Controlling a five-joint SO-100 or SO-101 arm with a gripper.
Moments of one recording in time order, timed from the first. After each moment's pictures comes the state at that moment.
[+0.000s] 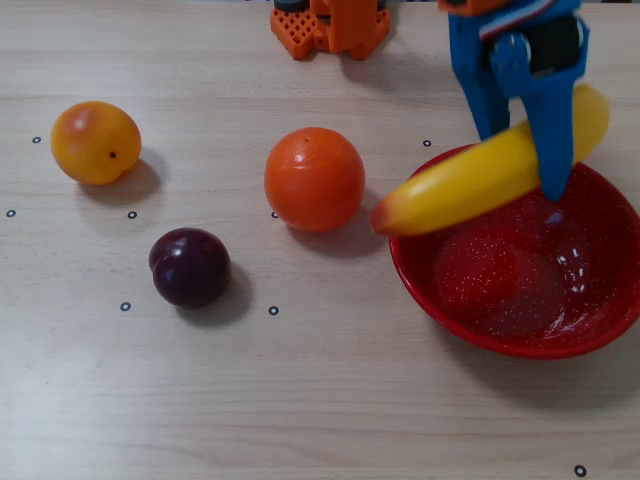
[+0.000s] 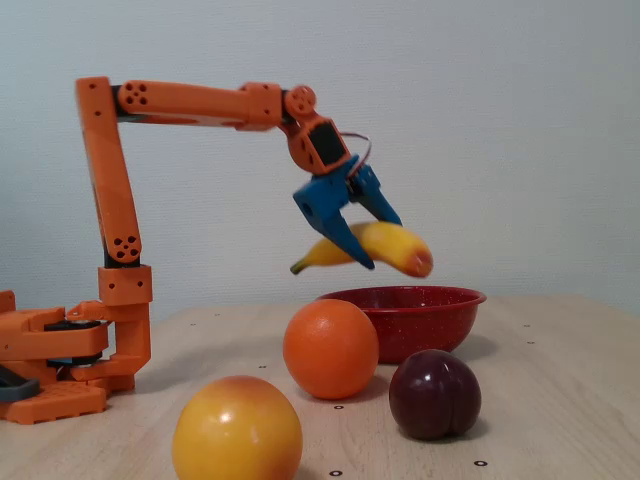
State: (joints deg) arm -25.7 96.3 90.9 59.3 1.9
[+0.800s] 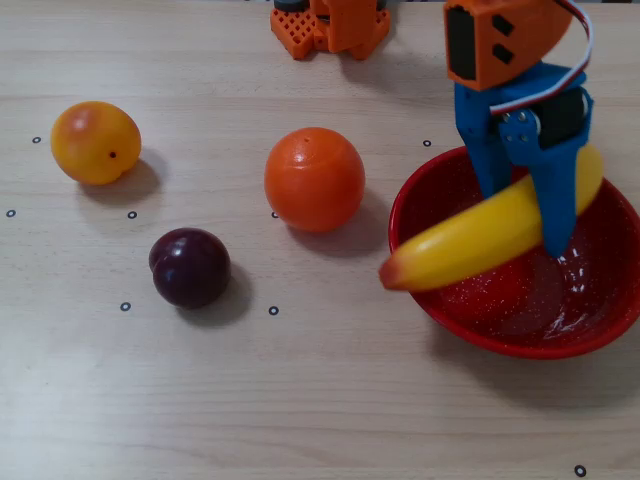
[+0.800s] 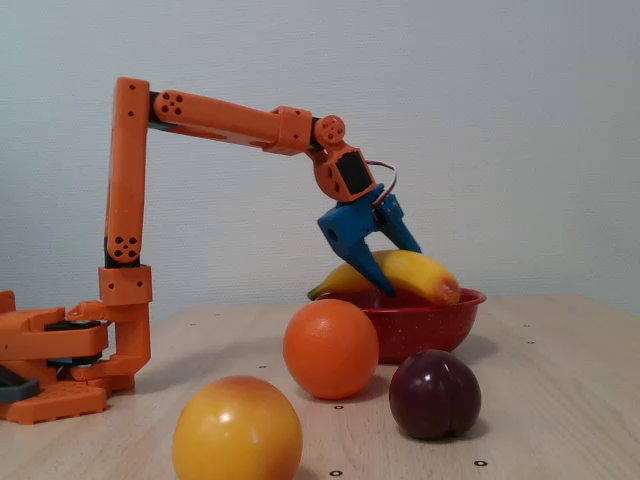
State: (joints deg) arm -24.6 82.9 84.1 54.4 -1.8
